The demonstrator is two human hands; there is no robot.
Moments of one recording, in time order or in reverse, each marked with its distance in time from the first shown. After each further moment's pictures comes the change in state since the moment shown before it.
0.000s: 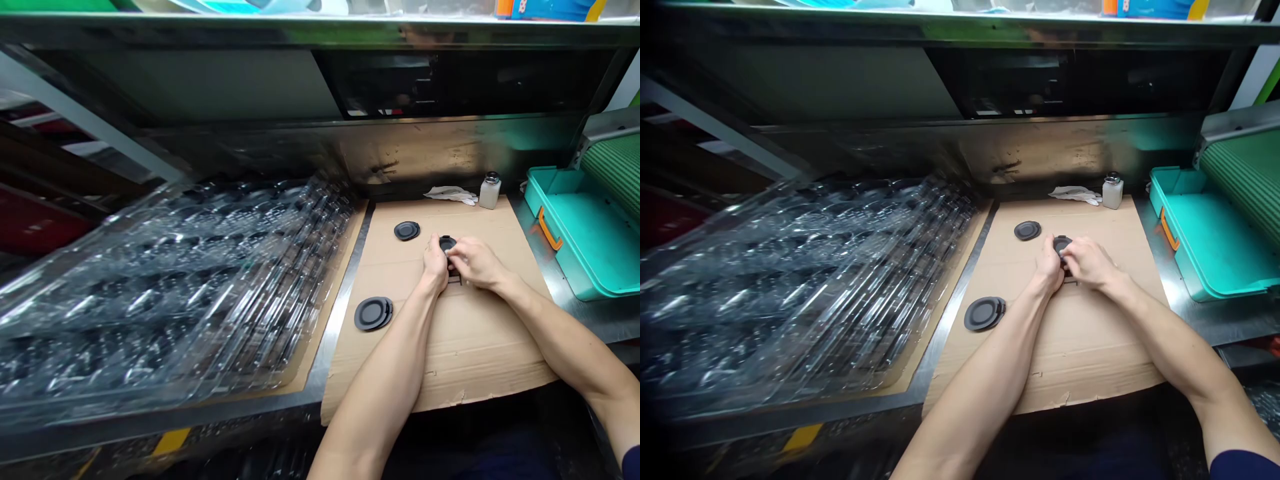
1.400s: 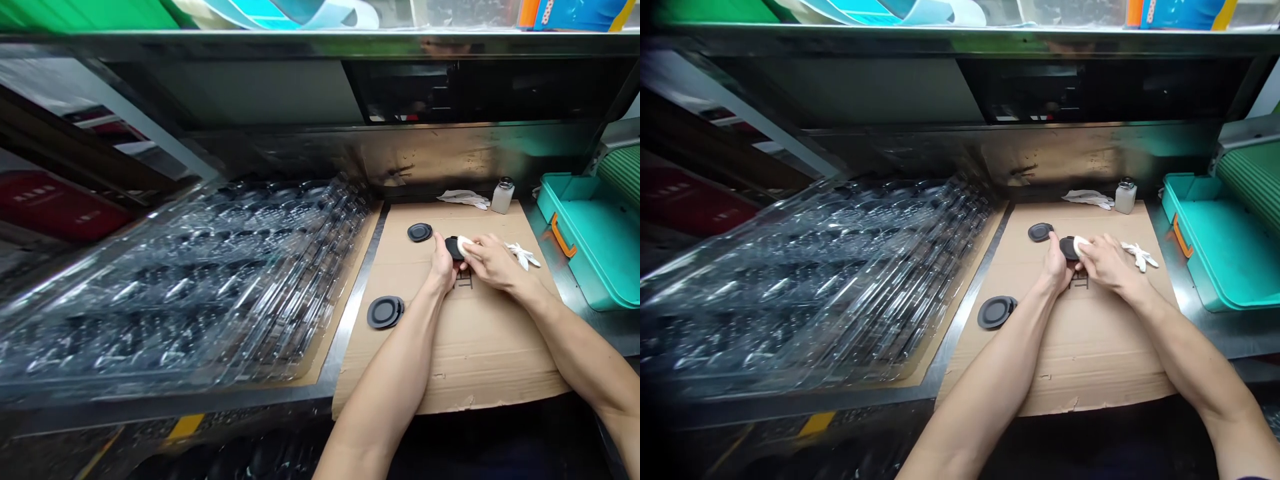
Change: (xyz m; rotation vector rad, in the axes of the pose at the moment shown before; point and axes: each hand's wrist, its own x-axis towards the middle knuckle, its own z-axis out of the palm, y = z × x) left_hand 0.002 0.011 -0.005 -0.088 -0.083 -0.080; right_hand -0.004 -0.016 -0.023 -0.173 -0.107 -0.040
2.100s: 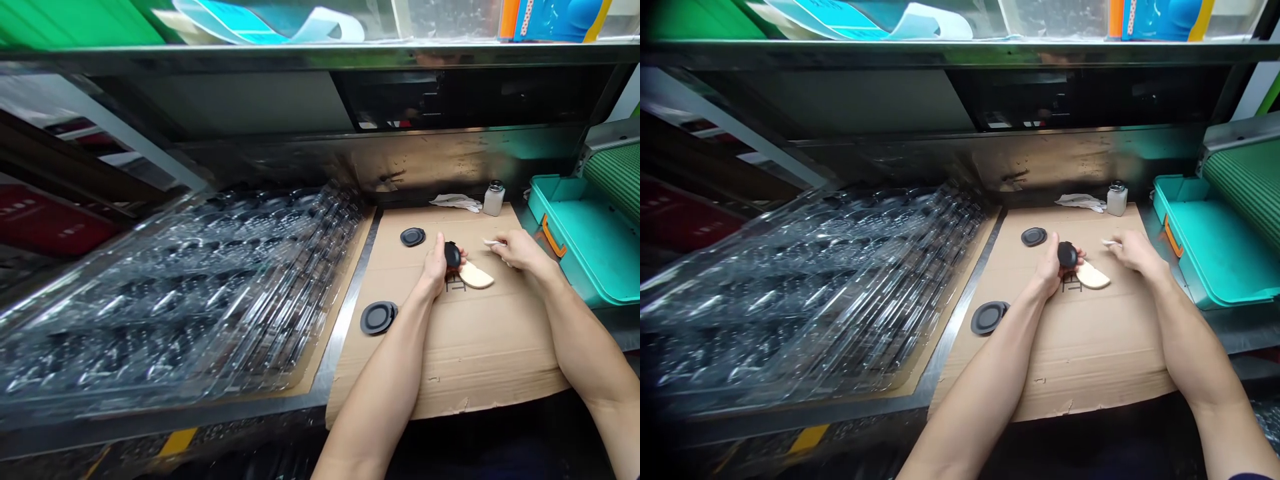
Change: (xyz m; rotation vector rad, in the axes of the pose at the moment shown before) left_hand -0.006 0.006 -0.003 0.314 -0.087 -0.002; right_hand -0.007 0.052 -0.052 -0.098 -0.212 0.470
